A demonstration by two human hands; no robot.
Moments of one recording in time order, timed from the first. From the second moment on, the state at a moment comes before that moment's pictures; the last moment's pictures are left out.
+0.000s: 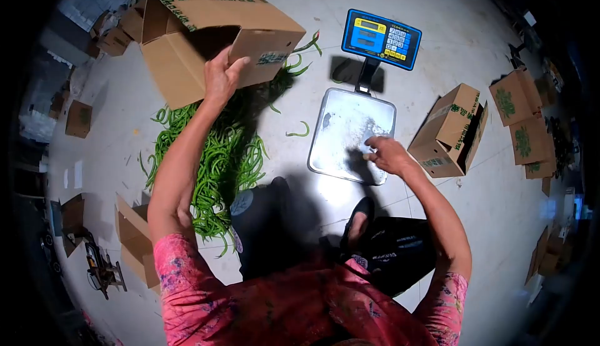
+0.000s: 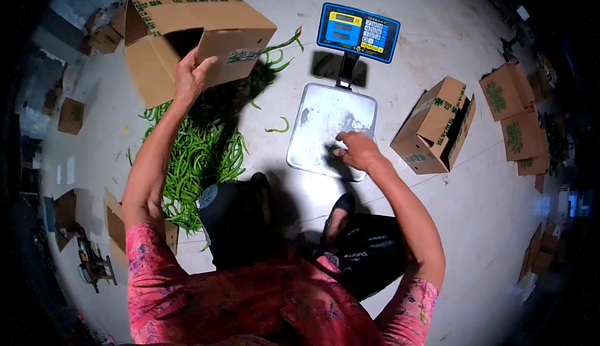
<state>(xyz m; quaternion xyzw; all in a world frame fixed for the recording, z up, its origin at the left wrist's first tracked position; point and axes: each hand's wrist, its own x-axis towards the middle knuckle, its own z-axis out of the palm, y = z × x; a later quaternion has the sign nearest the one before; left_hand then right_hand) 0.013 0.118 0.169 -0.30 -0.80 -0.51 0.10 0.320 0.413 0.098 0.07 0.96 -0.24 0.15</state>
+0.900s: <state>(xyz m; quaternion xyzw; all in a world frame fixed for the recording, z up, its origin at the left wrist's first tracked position) -0.092 0.284 0.022 -0.43 -0.83 -0.33 0.14 0.369 0.458 -0.175 0.55 0.41 -0.71 -0.13</state>
